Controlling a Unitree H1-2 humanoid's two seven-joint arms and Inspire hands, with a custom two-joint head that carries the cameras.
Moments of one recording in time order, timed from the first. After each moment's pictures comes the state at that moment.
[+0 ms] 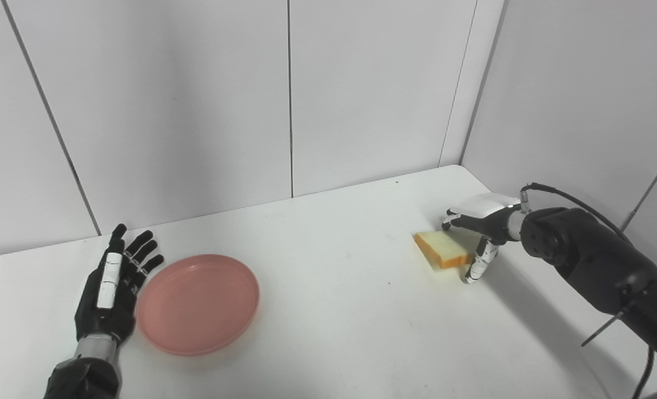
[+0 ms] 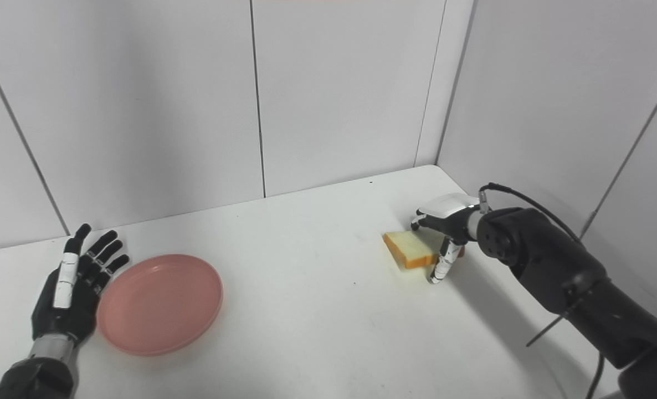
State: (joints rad) left arm -0.71 -0.01 0.16 0.96 -0.30 -0.27 -0.30; right arm -0.46 -0.99 0.25 0.24 -0.72 0.11 0.57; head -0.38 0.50
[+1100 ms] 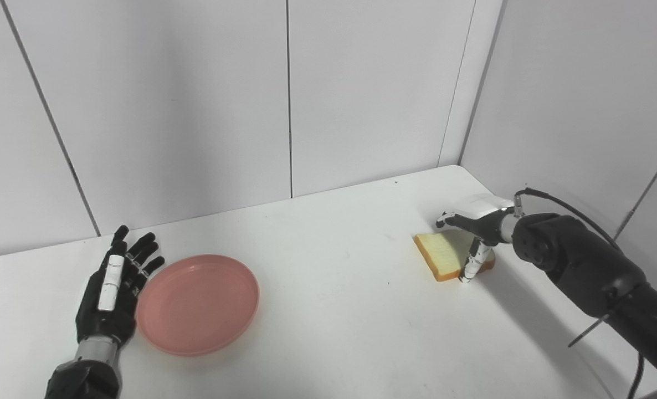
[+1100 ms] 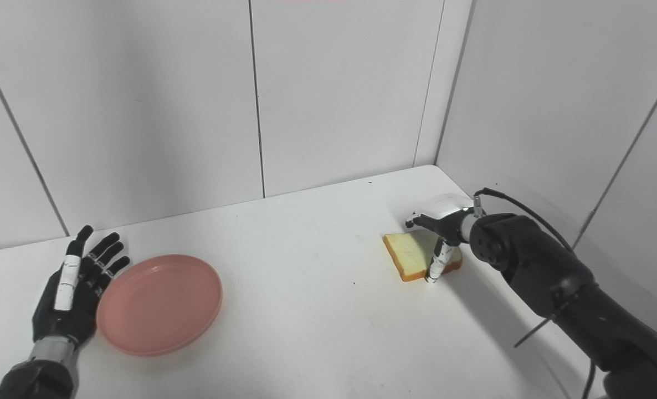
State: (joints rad) left arm -0.70 -0.01 0.15 0.93 -0.30 -0.26 -0.30; right arm -0.47 -0.96 0.27 0.27 -0.72 0.11 0.54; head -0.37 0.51
